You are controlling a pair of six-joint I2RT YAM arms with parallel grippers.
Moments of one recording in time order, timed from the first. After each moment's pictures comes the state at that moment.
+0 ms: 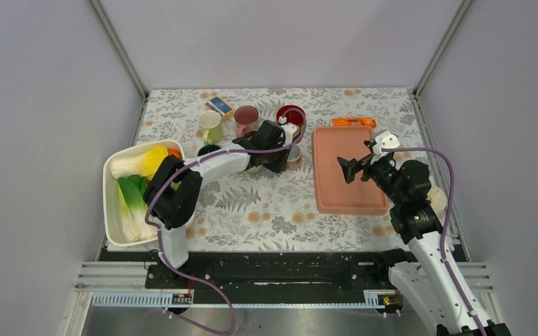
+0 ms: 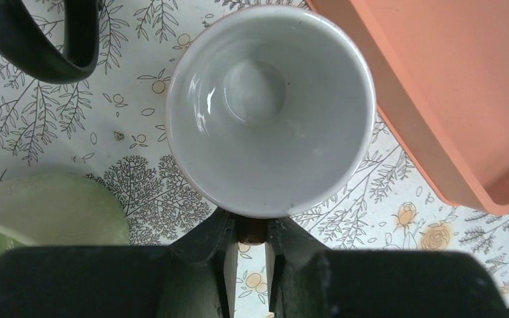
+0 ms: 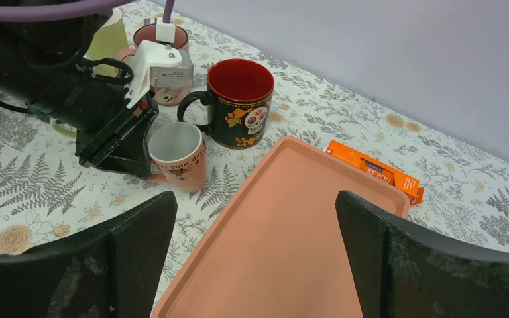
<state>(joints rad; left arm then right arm) -0.68 1.87 1.33 -0.31 0.14 -0.12 0.22 0.66 0.62 0.00 -0.30 -0.15</state>
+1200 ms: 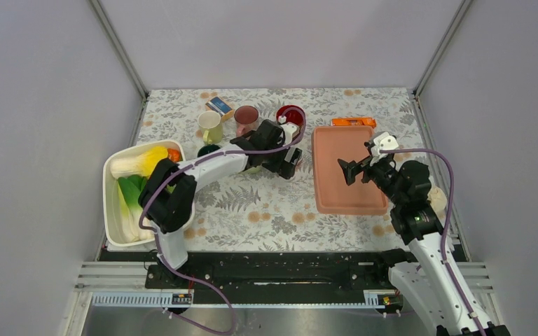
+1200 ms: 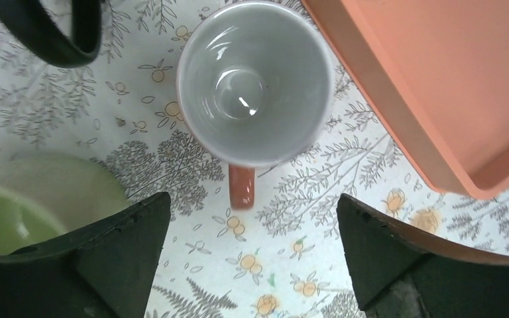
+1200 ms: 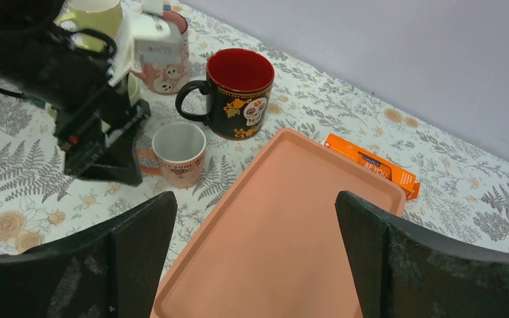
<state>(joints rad) -0.70 1.86 1.34 -0.35 0.12 -0.13 0.22 0.64 0.62 -0.01 -0.31 -0.17</state>
